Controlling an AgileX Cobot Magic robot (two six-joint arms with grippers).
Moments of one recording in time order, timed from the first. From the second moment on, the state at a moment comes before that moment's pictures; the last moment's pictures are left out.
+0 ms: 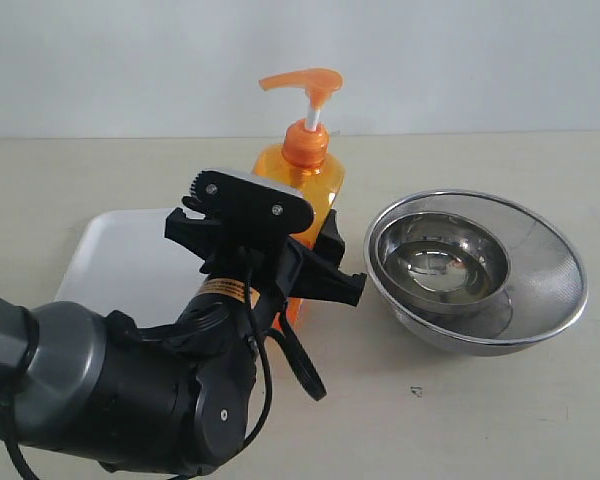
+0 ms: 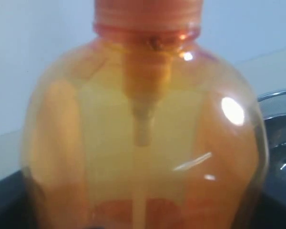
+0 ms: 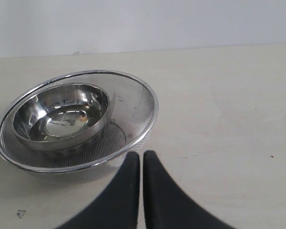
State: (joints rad) left arm -1.01 1.97 -0.80 -0.89 -1.08 0.57; right arm 0.09 0.00 0.00 0.02 0.32 0.04
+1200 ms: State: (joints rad) left arm -1.01 1.97 -0.80 -0.86 -1.07 0.62; right arm 0.23 0.65 -0.71 -0.18 0.33 0.30
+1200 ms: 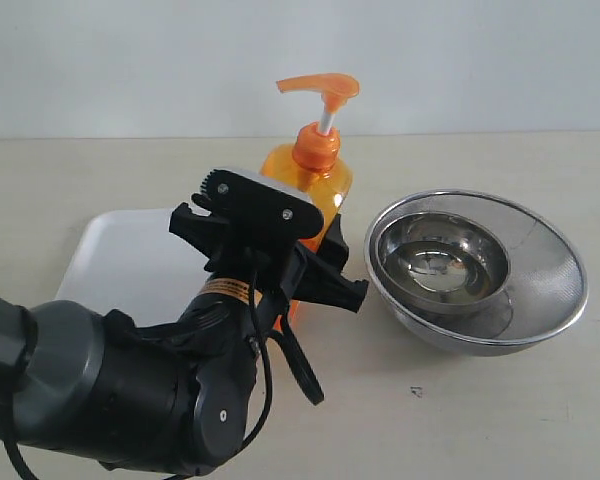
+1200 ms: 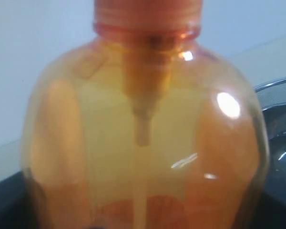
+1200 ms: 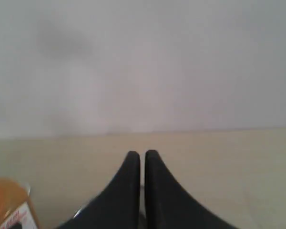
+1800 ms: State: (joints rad) left arm -1.01 1.96 -0.80 -0.85 -1.05 0.65; right arm 0.33 1.20 -1.20 0.77 0.94 -0.95
